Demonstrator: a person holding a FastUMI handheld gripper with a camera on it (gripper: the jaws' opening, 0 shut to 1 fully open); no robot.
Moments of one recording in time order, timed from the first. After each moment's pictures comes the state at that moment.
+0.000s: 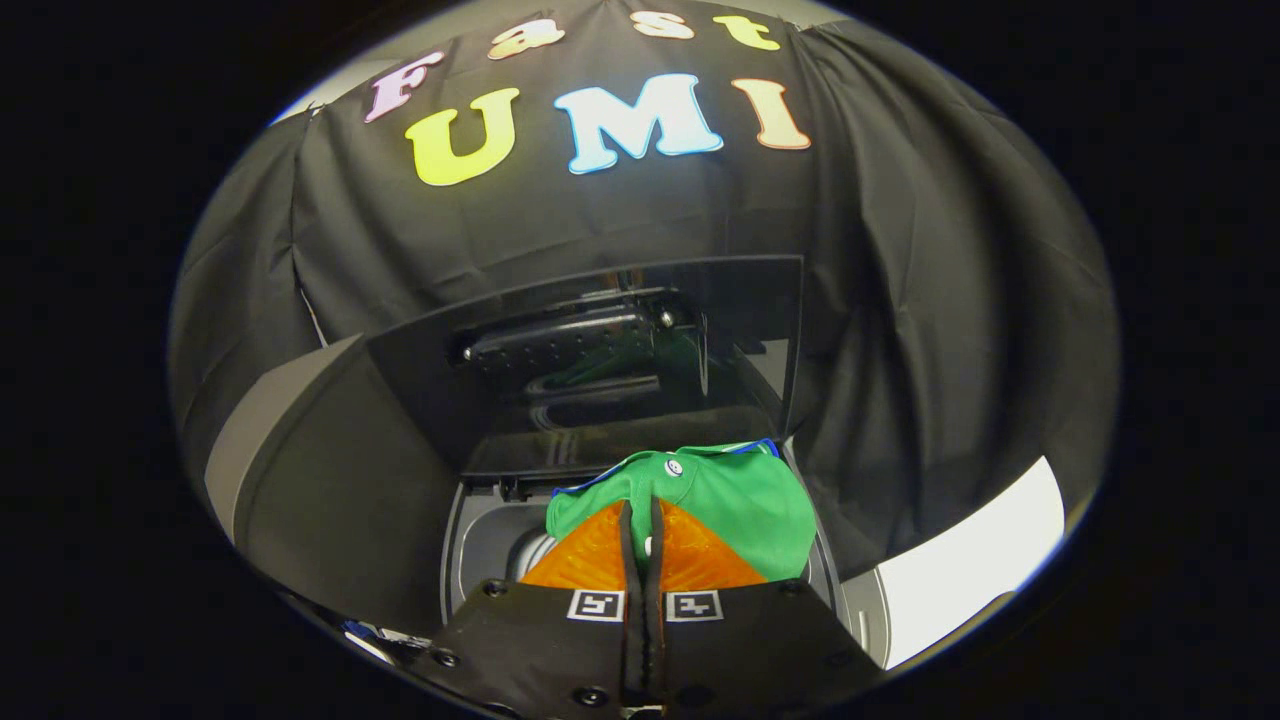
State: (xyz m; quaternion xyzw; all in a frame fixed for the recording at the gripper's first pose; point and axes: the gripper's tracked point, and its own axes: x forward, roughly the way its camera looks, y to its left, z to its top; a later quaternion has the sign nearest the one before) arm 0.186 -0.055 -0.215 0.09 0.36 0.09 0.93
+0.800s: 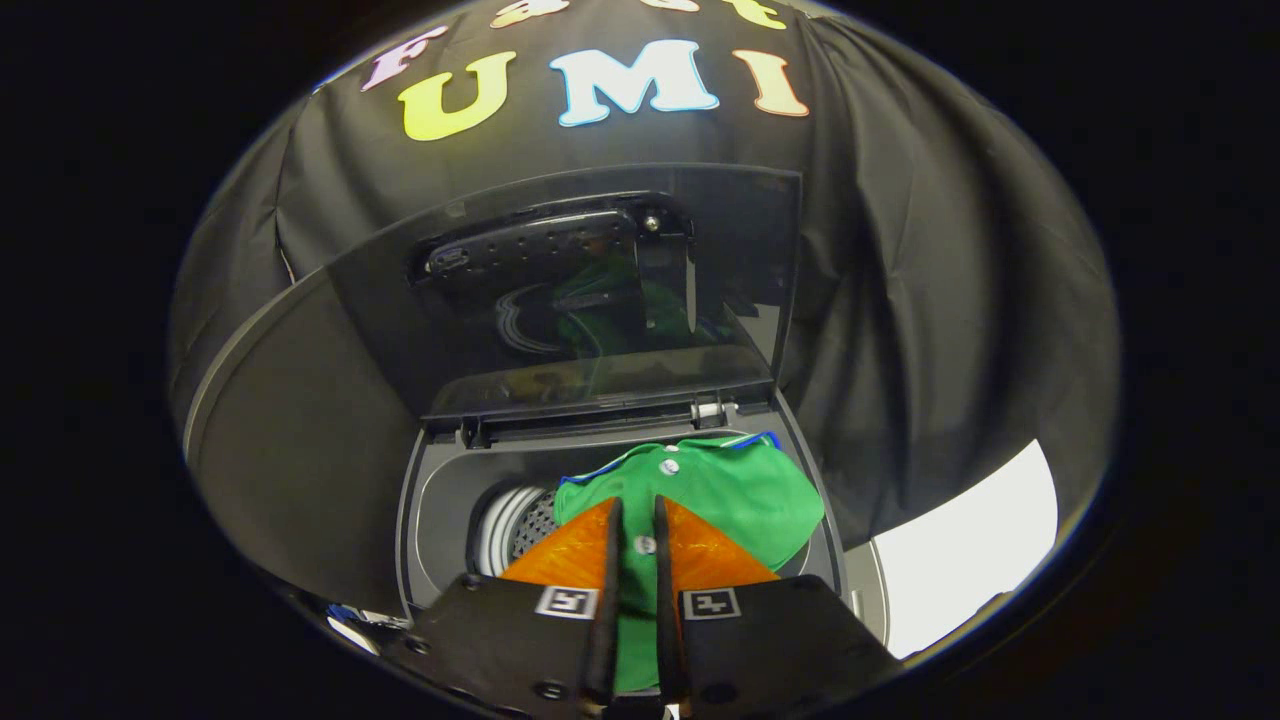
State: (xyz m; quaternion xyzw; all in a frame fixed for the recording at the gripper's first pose) arm 0.167 -0.049 -0.253 0.07 0.40 0.08 0.91
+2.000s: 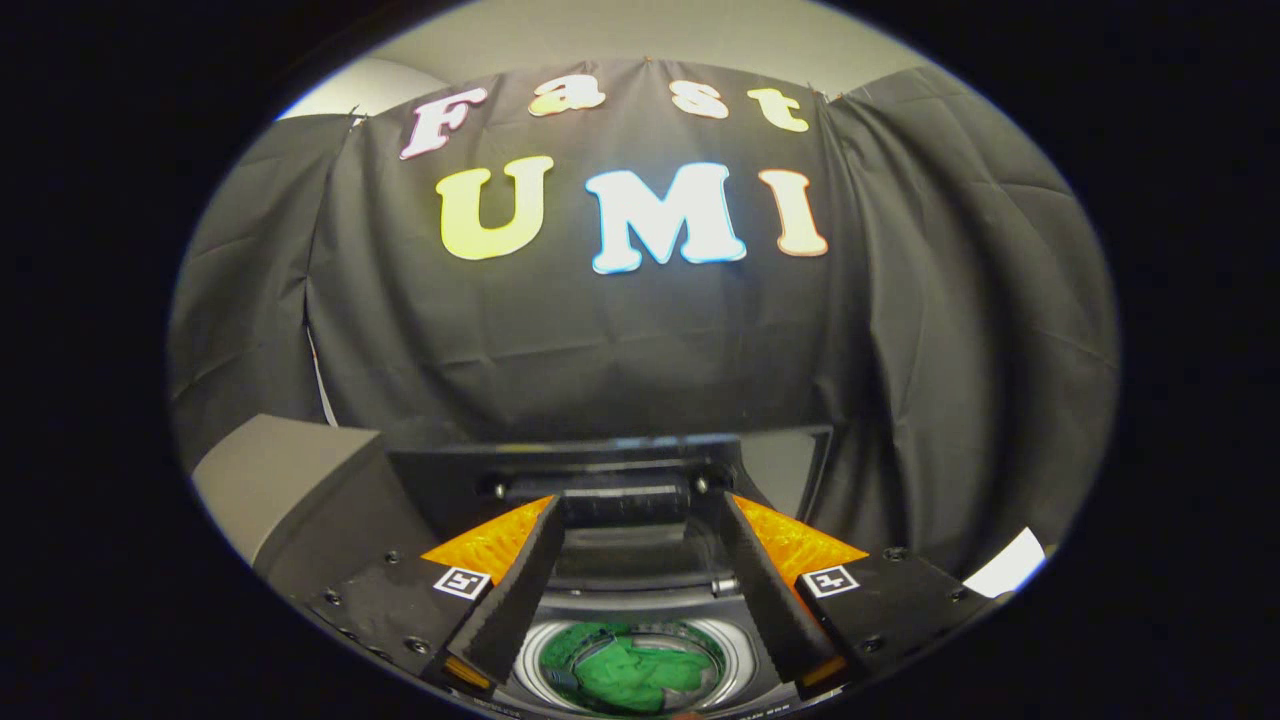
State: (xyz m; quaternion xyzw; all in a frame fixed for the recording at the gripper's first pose) arm 0.266 -0.021 -0.103 0.06 0.18 0.09 0.98
